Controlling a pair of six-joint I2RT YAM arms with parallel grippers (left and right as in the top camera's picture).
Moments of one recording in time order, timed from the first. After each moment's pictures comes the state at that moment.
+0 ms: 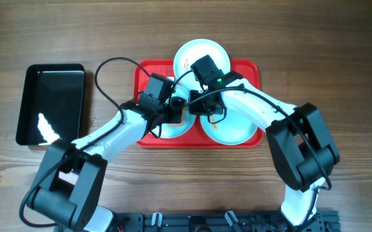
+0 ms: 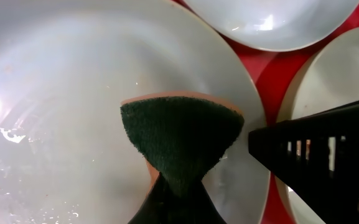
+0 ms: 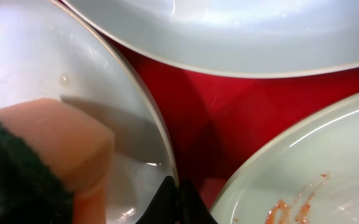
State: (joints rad) left arm -0.46 1.70 0.89 -0.25 0.16 -0.42; right arm 0.55 2.00 1.31 -0.62 -0.20 0.56
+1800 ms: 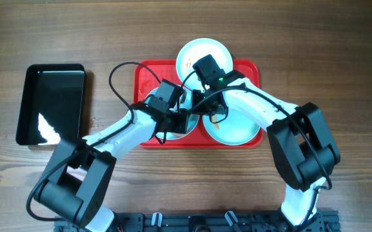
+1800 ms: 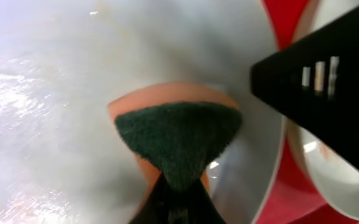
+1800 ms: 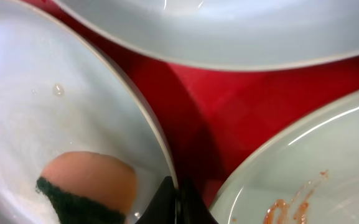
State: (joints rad) left arm -0.53 1.74 0.91 -0.37 0.17 -0.39; right arm 0.53 2.00 1.31 -0.64 -0.18 0.57
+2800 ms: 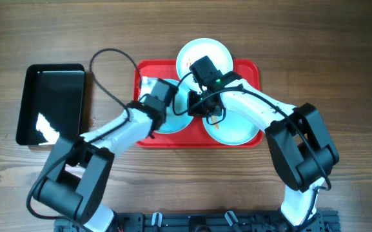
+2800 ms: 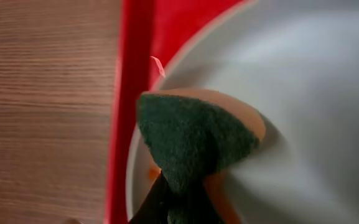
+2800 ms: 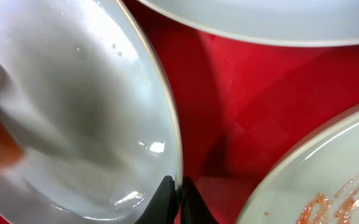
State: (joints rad) left arm -0.47 1.75 0.90 -0.34 -0.45 -0.39; right arm 0.55 2.00 1.31 -0.64 -0.23 0.58
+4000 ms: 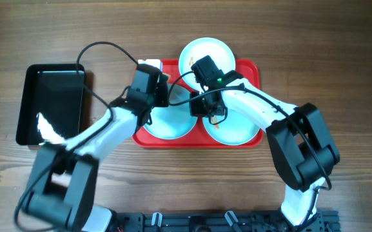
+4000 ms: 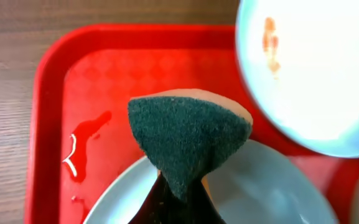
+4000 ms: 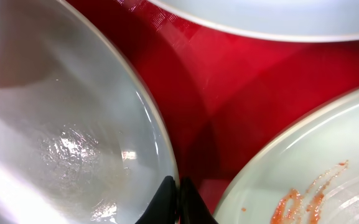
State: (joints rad) left arm -0.37 1.66 0.88 -0.07 -0.05 -0.29; right arm 0.54 2.00 1.31 -0.67 -0.20 0.54
